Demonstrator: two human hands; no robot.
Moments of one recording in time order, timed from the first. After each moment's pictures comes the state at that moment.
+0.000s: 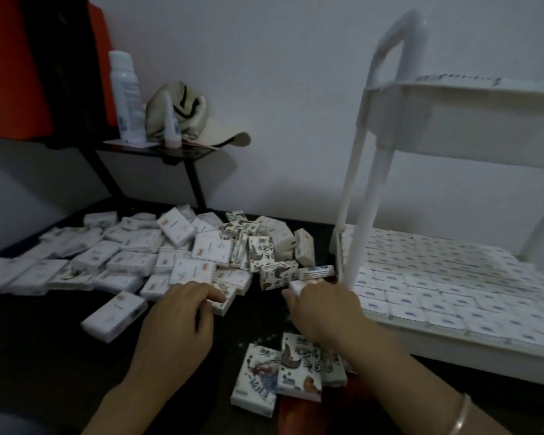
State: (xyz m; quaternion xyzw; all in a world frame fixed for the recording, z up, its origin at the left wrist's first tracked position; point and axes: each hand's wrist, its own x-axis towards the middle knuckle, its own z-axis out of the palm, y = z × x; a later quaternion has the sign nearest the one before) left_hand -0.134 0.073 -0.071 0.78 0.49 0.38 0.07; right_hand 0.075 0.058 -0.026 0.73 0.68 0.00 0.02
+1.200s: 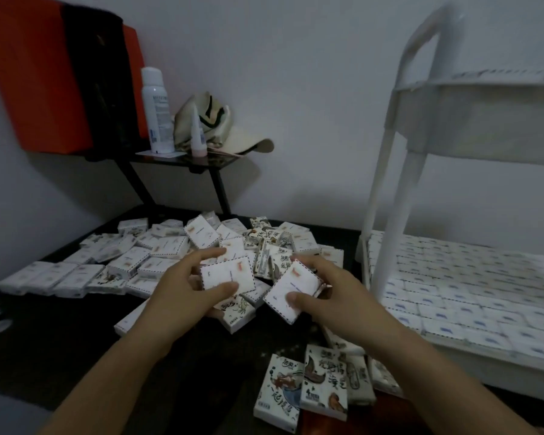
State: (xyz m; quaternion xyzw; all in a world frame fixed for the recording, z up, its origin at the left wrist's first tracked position) left_hand -0.147 0.087 -0.016 0.60 0.51 0.46 0.41; right_hand 0.079 0.052 -0.007 0.61 0.66 -0.28 -0.34
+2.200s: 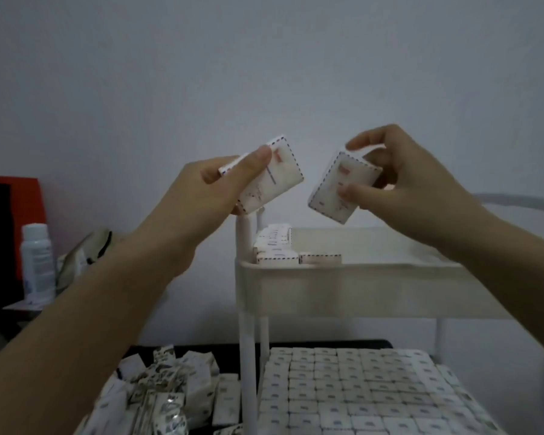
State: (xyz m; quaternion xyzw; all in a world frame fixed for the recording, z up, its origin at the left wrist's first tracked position) left_hand 0.044 0.050 0.257 0.75 0.22 0.54 0.32; right_hand 0.251 -0.031 0.262 0.56 0.64 0.11 -0.51
